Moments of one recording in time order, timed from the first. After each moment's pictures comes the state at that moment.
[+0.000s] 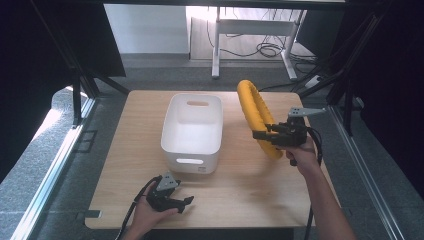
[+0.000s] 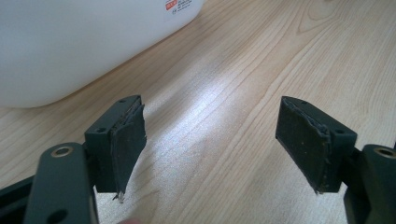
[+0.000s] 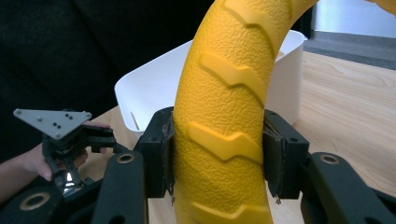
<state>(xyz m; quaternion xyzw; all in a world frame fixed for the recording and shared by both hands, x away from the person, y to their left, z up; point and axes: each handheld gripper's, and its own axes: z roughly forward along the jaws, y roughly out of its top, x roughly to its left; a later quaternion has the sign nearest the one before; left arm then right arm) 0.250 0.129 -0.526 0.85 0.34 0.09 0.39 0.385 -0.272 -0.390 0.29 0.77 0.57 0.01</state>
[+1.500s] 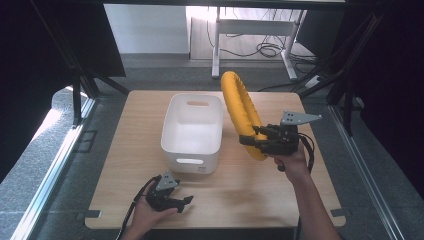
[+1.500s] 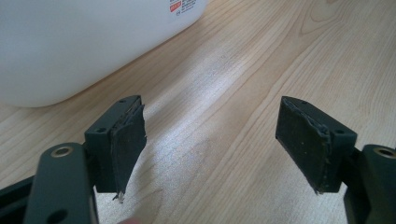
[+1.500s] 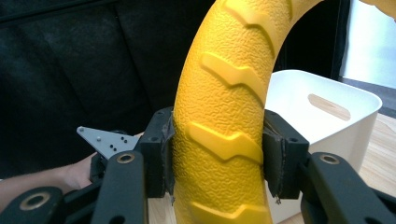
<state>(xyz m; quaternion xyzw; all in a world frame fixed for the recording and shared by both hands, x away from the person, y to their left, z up) 0.250 0.130 -0.525 0.85 0.34 0.10 0.39 0.343 -0.232 -0.363 0.22 0.75 0.63 0.03</state>
